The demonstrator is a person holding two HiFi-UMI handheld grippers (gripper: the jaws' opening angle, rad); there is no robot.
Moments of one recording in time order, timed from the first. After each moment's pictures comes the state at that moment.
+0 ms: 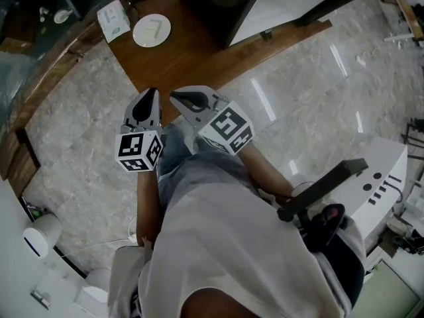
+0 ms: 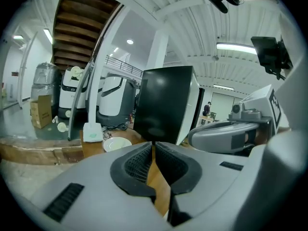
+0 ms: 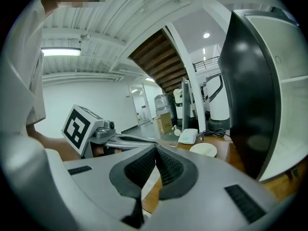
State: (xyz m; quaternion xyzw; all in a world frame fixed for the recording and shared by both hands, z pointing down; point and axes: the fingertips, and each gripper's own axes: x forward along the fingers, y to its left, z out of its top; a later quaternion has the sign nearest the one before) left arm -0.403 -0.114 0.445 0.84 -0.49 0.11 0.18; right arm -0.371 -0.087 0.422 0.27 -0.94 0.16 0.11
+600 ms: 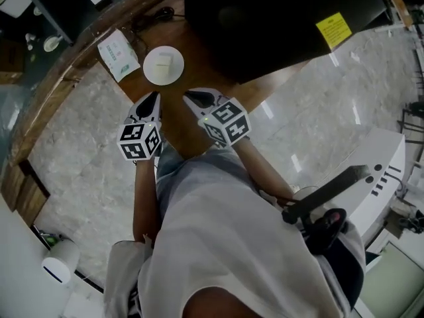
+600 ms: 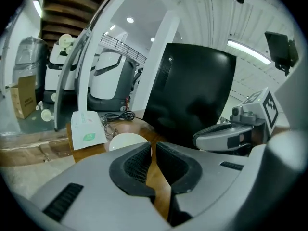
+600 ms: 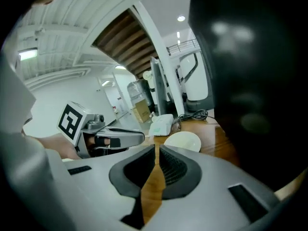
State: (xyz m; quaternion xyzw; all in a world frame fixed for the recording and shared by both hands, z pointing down) left arm -0.501 -0.342 0.520 0.85 -0.42 0.17 0.26; right arm -0.435 -0.316 0.508 0.37 -0.87 0.27 0.18
